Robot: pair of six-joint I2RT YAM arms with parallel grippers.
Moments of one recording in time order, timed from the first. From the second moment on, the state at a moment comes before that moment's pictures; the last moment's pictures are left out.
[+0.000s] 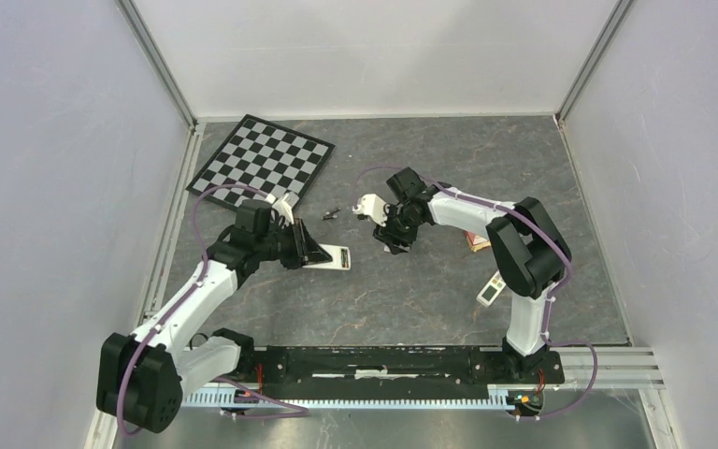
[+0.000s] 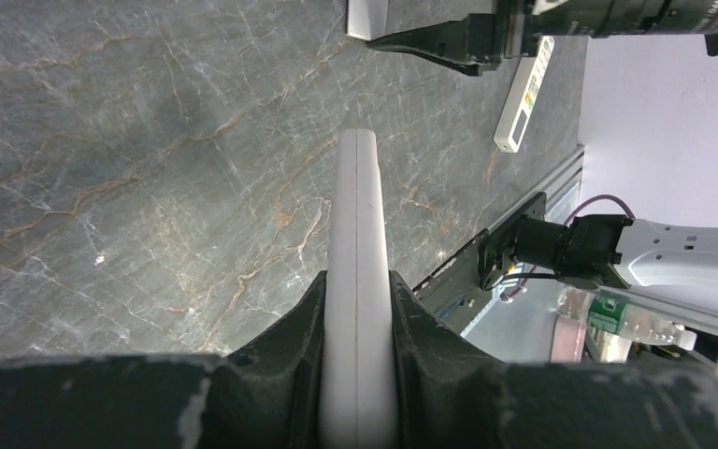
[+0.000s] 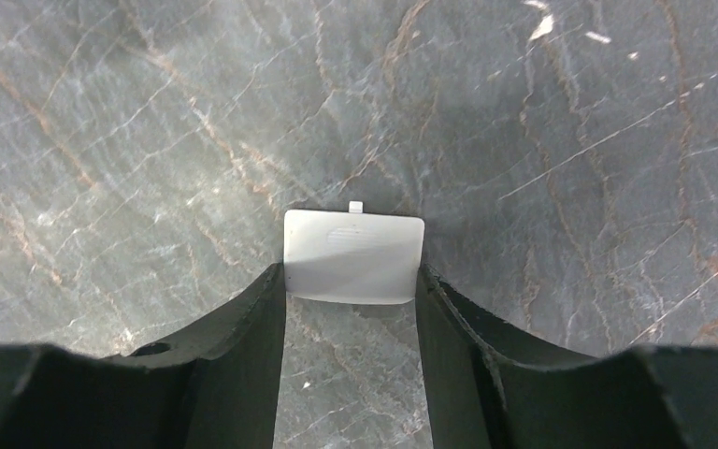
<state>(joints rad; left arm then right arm) -0.31 1.04 0.64 -0.35 0.59 -0.61 0.61 1.93 1.27 -0.52 -0.31 -0.68</state>
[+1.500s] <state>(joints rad) -0.37 1.27 0.60 -0.20 0.64 -0.70 0.79 1.71 1.13 -0.40 -0.56 -0.75</state>
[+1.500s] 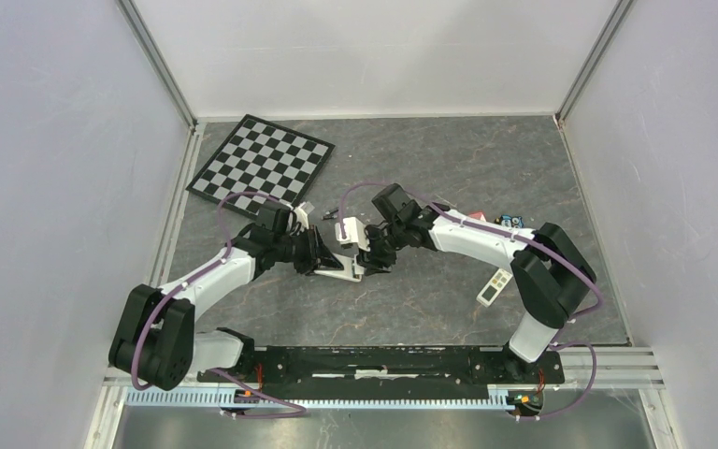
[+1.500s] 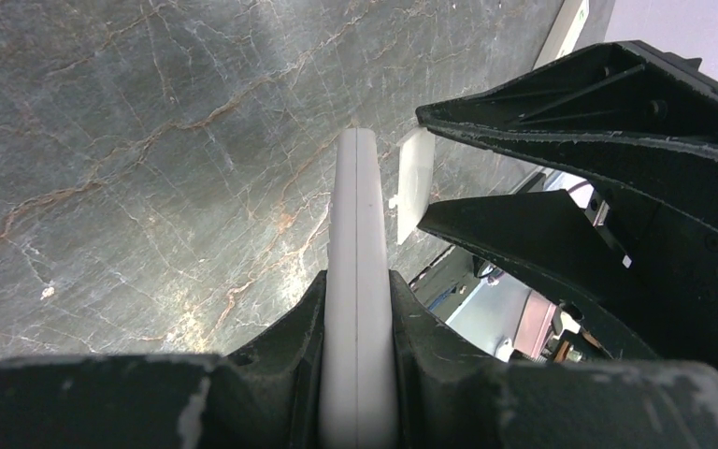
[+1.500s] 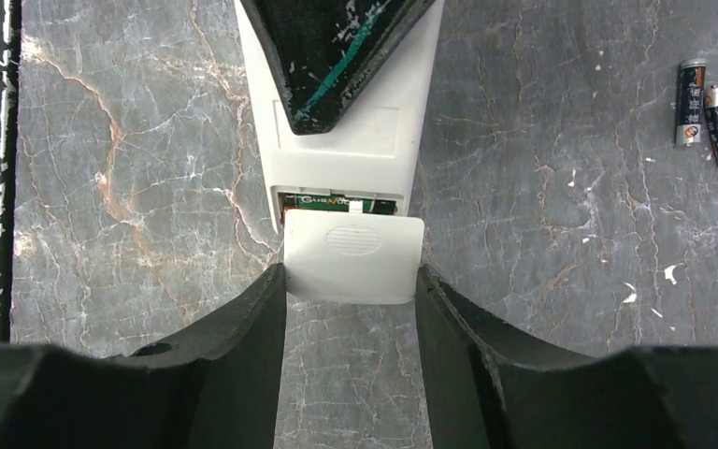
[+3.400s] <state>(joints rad) -0.37 1.27 0.59 -0.17 0.67 -0.78 0.83 1.73 1.13 -0.40 -0.53 -0.75</state>
